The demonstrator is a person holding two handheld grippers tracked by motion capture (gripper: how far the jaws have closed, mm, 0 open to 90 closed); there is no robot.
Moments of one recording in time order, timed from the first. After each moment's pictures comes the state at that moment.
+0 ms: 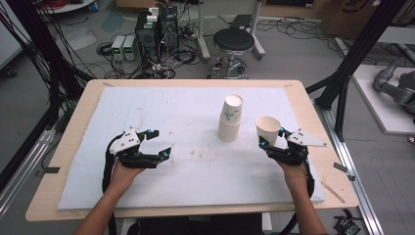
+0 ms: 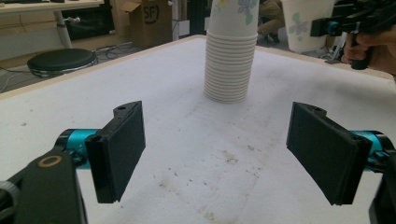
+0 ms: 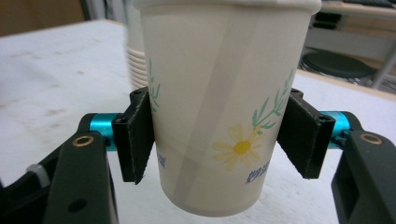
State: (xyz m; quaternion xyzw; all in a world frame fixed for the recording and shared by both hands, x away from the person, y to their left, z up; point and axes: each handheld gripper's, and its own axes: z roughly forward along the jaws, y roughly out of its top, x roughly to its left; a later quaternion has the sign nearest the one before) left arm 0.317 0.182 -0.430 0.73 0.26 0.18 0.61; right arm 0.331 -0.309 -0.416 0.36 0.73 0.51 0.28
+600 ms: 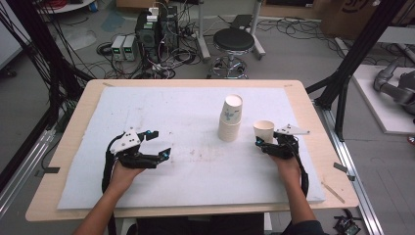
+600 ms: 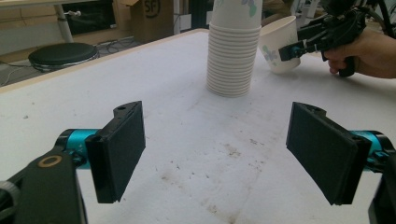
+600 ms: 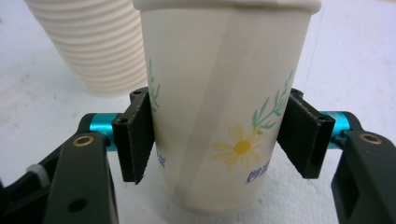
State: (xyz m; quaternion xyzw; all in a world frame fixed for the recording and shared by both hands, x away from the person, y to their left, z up) left arm 0.318 0.183 -0.431 0.74 0.27 0.18 0.60; right arm 0.366 -0.305 -0.445 0.45 0.76 0.41 0.23
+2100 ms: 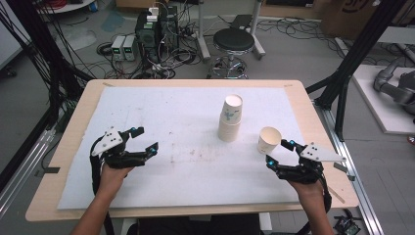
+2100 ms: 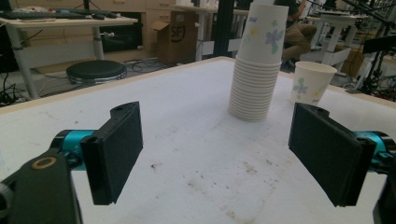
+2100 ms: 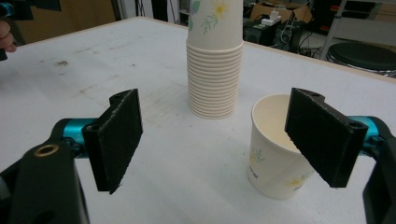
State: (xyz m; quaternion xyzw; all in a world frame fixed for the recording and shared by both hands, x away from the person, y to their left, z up) left arm 0.304 0.211 -0.419 0.68 0.30 0.22 0.63; right arm 0.266 -0.318 -0.387 0.34 0.75 0.52 0.24
